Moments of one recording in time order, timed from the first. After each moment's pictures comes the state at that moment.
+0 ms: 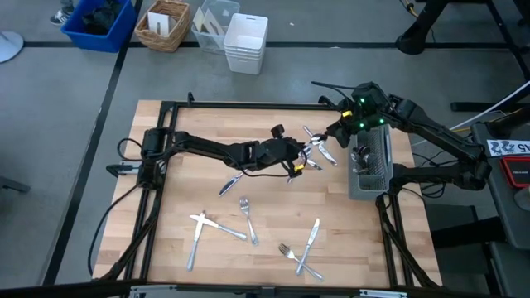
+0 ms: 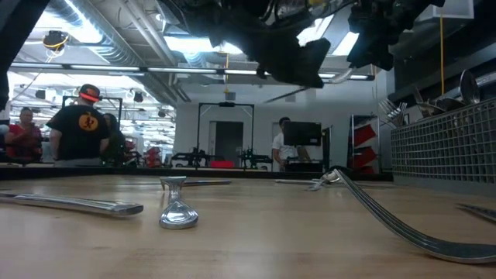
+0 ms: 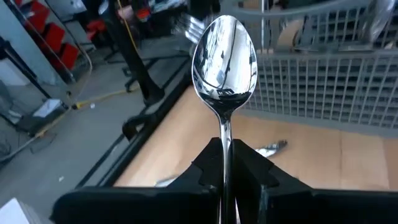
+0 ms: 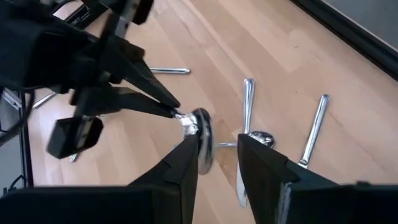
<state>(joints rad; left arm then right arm) 0.04 1.97 1.39 0.25 -0.50 0.14 -0.62 1.07 1.12 -0.87 -0.38 0.15</state>
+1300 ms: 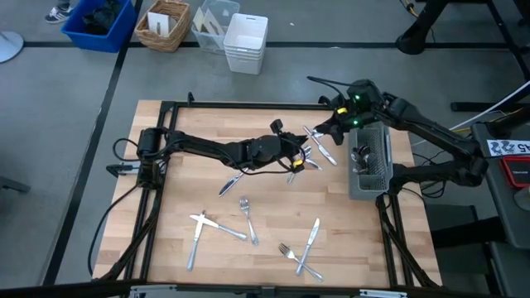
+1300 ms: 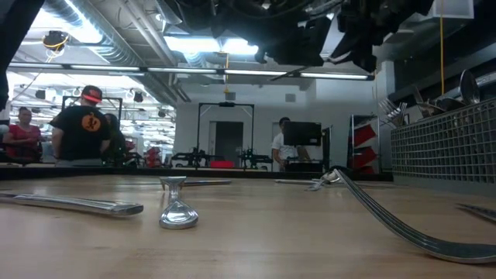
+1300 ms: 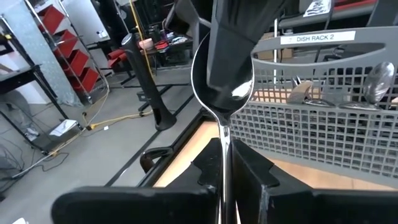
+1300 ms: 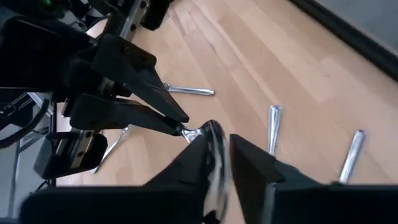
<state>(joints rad) 0.03 1.93 1.39 0.38 -0.54 0.18 -0.61 1.13 1.12 -0.73 -0.47 0.15</state>
